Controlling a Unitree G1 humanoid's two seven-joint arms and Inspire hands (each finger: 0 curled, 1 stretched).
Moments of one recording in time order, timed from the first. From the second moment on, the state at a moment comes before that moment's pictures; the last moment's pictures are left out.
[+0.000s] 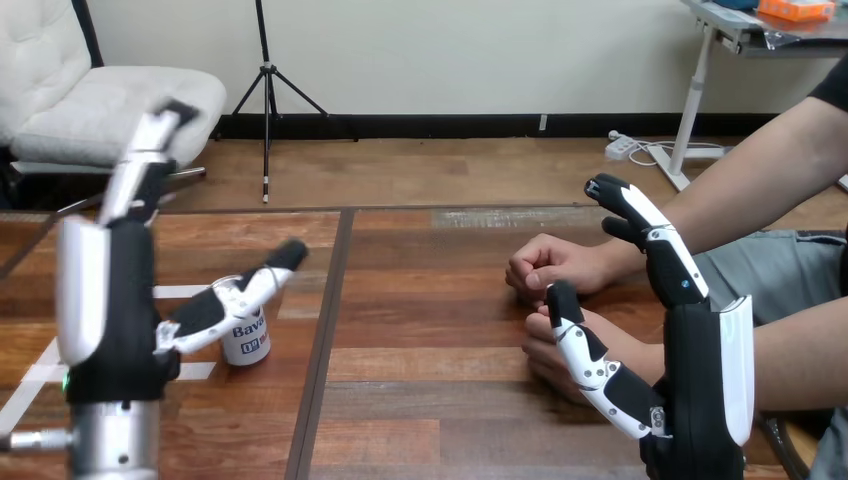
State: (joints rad) left arm 0.08 0.16 0.23 0.02 0.49 -0.66 0.24; right arm 0.20 -0.08 0.06 0.12 -0.51 -0.91 -0.49
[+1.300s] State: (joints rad) left arm 0.09 0.33 0.15 -0.22 0.68 -0.17 -0.06; right arm 0.20 -0.08 0.06 0.12 -0.51 -0.90 -0.47
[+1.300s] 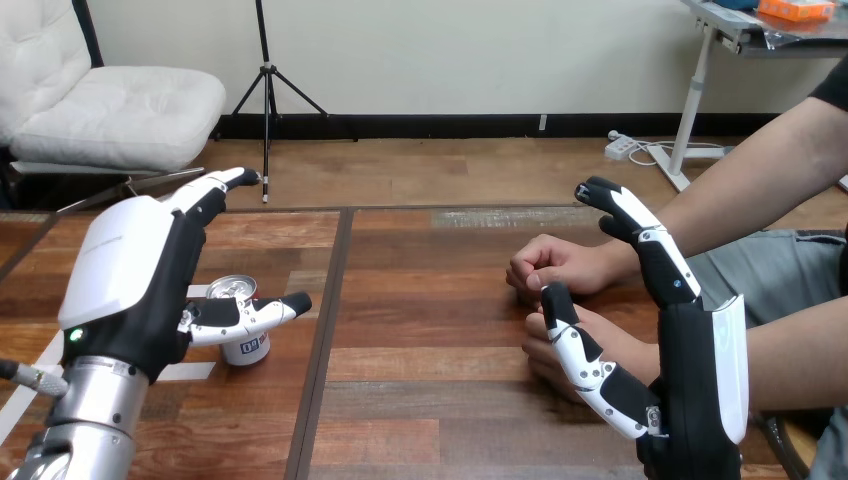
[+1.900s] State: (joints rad) left arm 0.05 0.36 0.11 -0.20 0.69 -0.13 -0.06; right arm 0.20 -0.08 0.06 0.12 -0.51 -0.89 -0.46
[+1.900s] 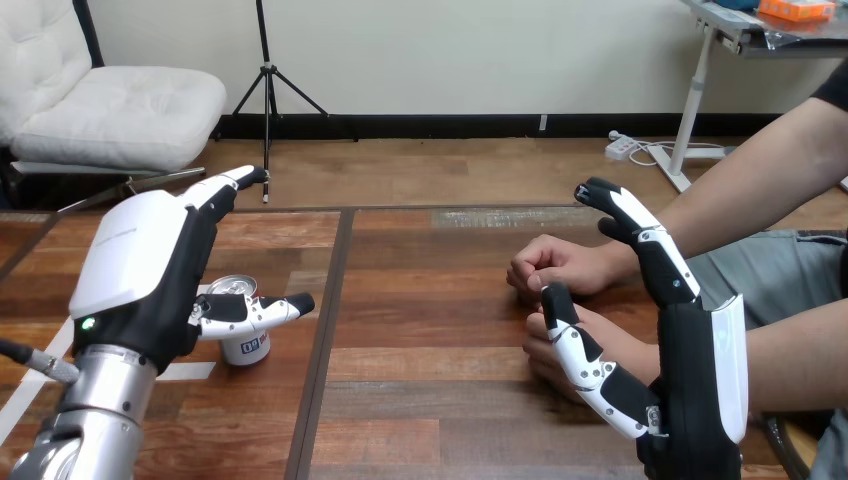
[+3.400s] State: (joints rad) left arm -0.10 0.42 0.00 0.09 0.71 -0.06 -0.03; right arm 0.20 -0.08 0.05 0.12 -0.51 -0.89 -0.46
